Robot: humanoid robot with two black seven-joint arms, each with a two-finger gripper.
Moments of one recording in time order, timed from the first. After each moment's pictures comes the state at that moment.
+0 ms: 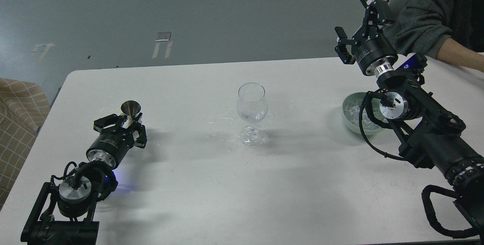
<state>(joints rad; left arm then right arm) -0.13 0.06 -1.71 -1.07 0.19 -0.16 0.29 0.74 -0.13 1.07 0.66 -0.55 0.21 0.36</state>
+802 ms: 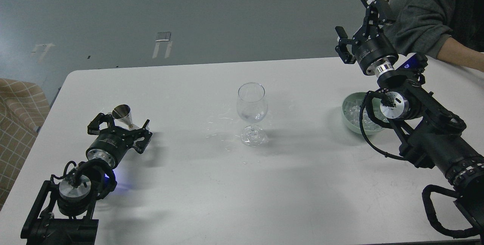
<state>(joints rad) -0.15 0.07 -1.70 -1.04 0.19 -0.16 0.30 0.74 -0.13 1.07 0.66 -0.55 0.21 0.36</state>
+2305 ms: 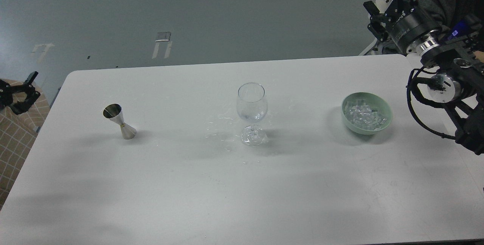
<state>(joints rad) -0.34 0.55 -1.82 -1.04 0.58 -0.49 0.17 0.81 -0.42 0.93 0.86 -0.63 0.21 0.34</state>
